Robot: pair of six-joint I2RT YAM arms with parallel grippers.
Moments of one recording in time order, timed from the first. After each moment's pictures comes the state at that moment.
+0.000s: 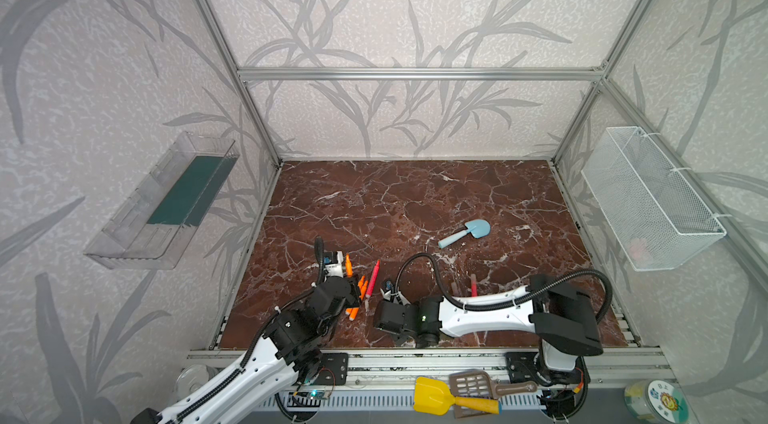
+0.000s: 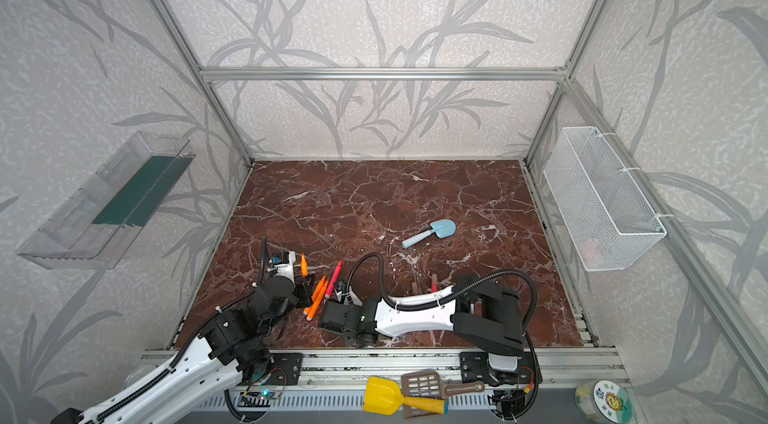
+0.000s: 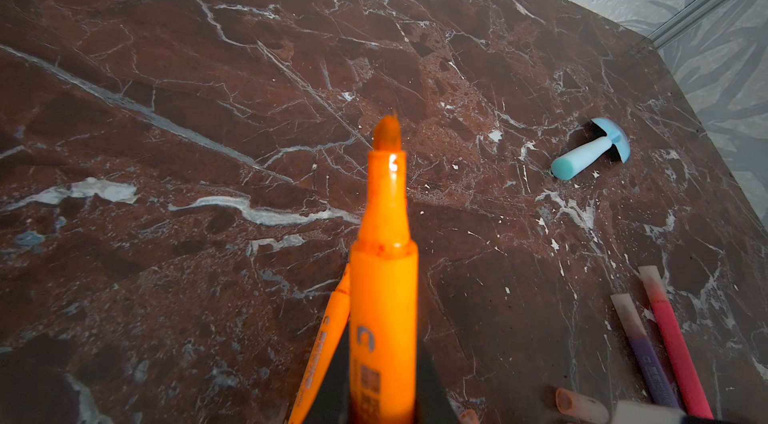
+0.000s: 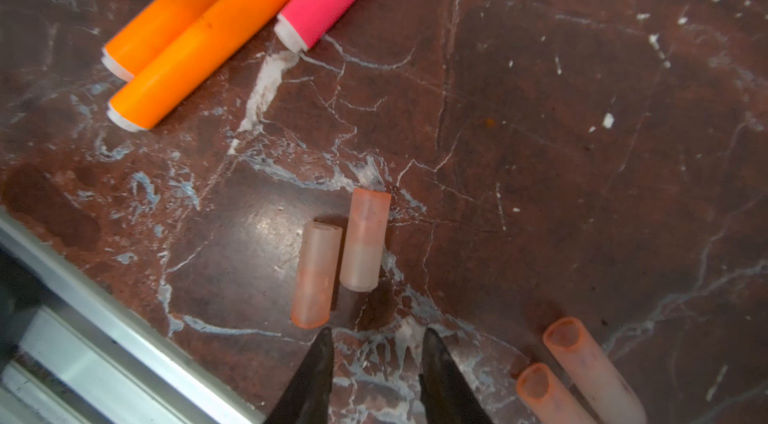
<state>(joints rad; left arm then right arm) -0.75 0.47 0.30 -0.48 -0.37 -0.73 1.40 1.82 1.13 -0.50 0.28 0.78</state>
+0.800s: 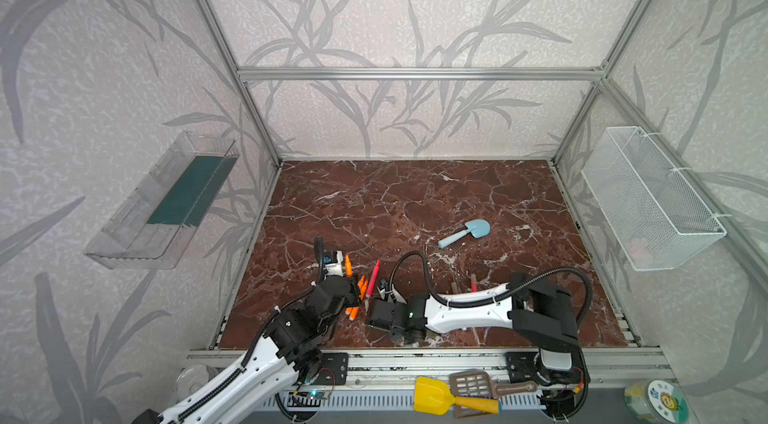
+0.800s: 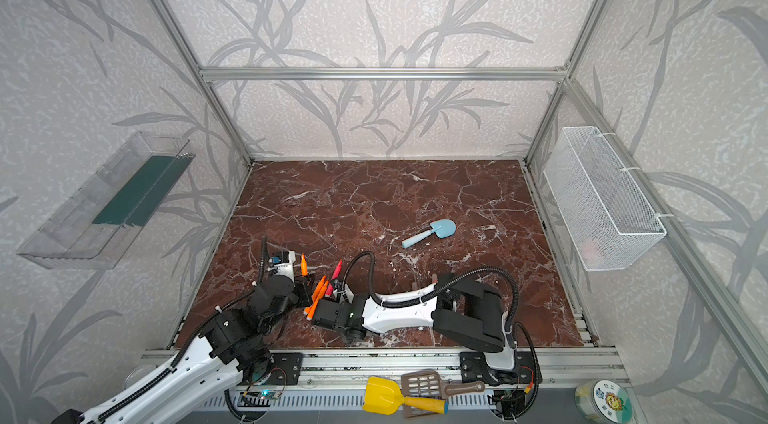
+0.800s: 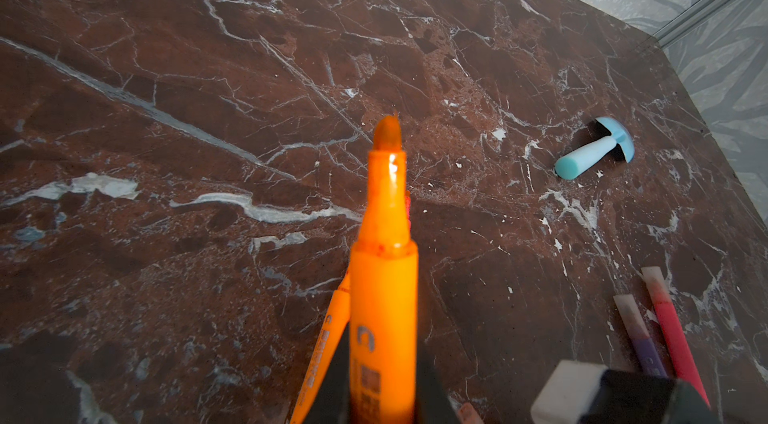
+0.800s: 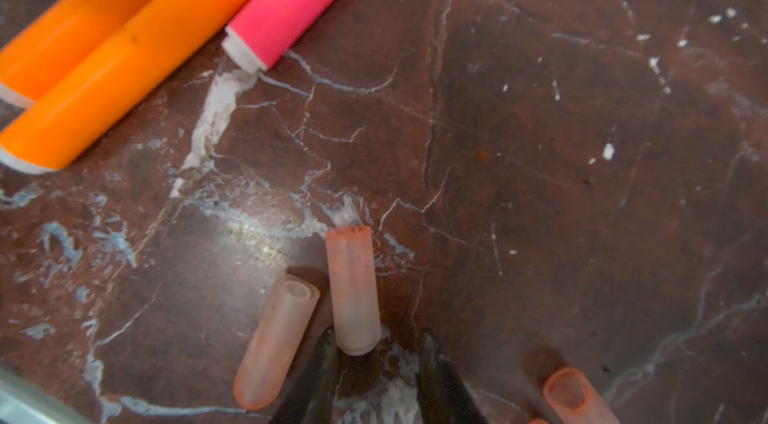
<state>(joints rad) -0.73 0.48 0.30 -0.48 -0.35 -0.73 1.37 1.93 1.21 -0.54 0.32 0.79</state>
